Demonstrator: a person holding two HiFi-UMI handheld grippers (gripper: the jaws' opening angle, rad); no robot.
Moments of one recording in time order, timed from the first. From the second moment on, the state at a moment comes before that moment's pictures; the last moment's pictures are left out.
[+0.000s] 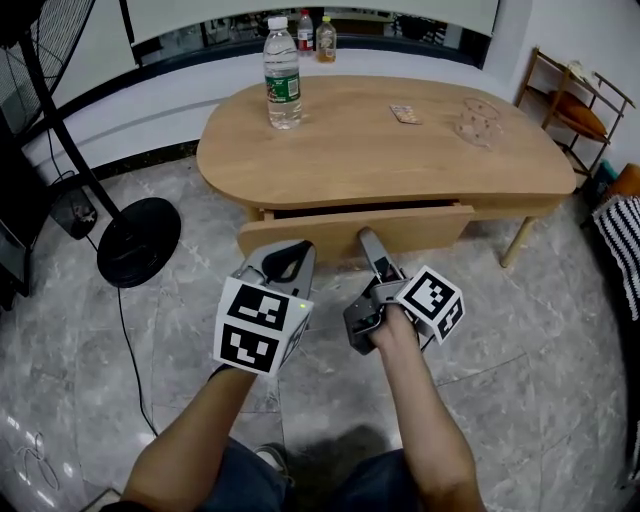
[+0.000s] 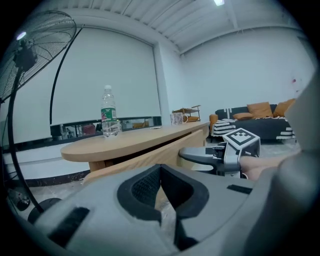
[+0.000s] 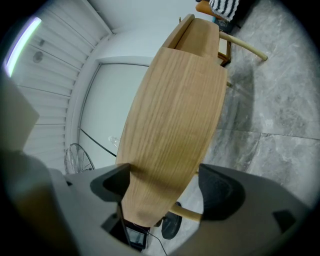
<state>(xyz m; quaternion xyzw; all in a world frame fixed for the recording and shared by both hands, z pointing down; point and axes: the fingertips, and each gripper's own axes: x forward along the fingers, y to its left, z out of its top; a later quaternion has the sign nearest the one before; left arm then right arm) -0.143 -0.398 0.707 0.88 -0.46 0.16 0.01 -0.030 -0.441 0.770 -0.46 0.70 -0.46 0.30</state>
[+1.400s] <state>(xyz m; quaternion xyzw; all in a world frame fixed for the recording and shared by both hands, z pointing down) -0.146 -0.426 0.721 0.89 -0.43 0.14 0.03 -0.034 -0.491 0.763 -0.49 0.71 -0.42 0.29</state>
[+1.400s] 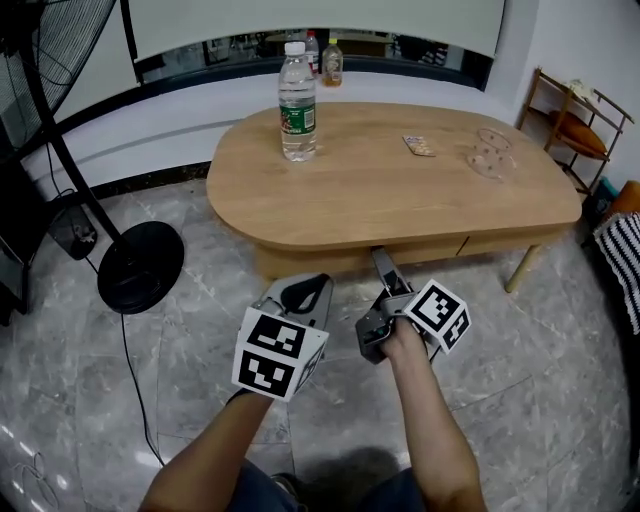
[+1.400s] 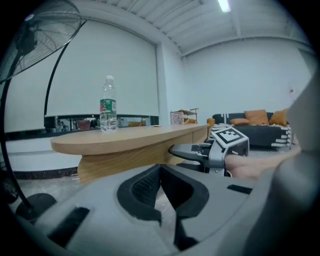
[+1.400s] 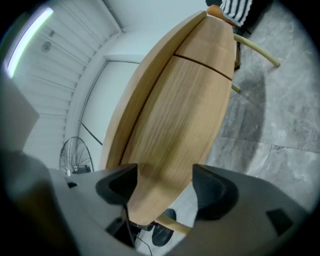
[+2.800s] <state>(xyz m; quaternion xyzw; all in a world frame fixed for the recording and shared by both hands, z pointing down) -0.236 -0.399 0.282 0.87 -0.46 0.17 0.05 -0.094 -0.415 0.293 -0.52 0.83 -0.17 -0.06</state>
